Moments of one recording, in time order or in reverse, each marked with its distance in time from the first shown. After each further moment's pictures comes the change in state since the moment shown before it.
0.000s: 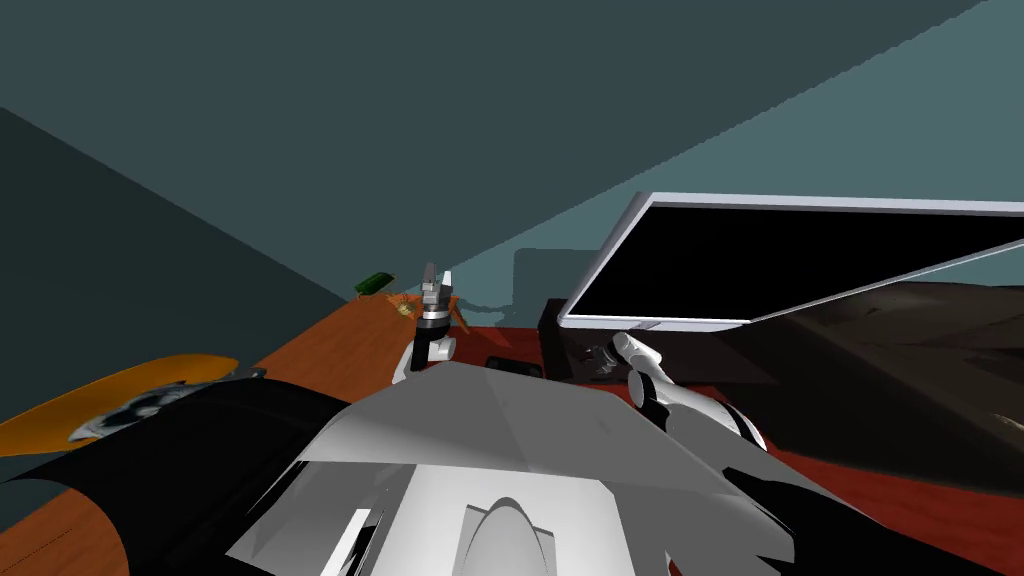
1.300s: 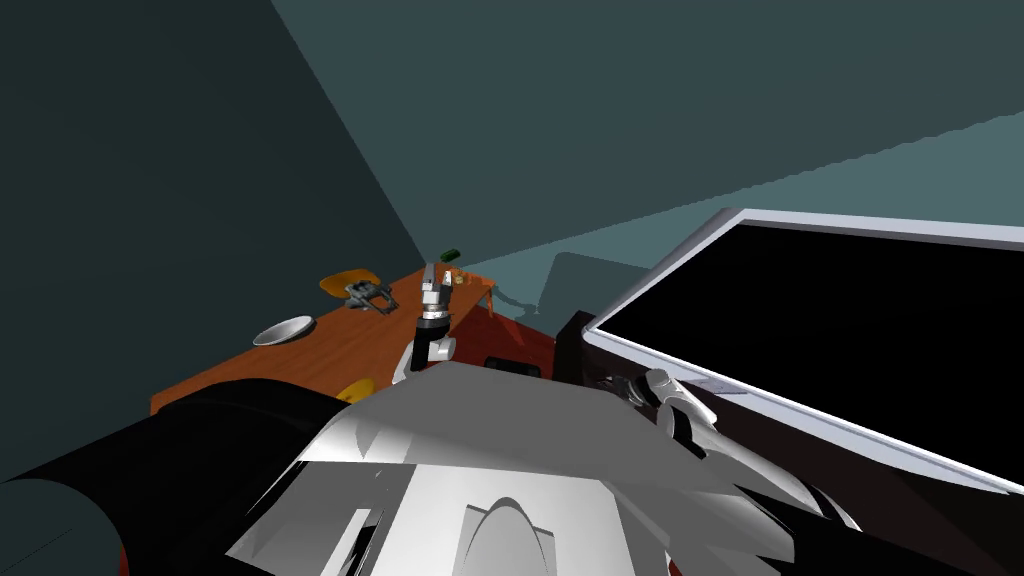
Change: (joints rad) left arm 0.000 0.000 0.000 0.000 0.000 0.000 0.000; right arm 0.239 -0.063 -0.233 0.018 -0.097 0.044 -0.066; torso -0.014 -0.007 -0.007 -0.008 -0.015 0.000
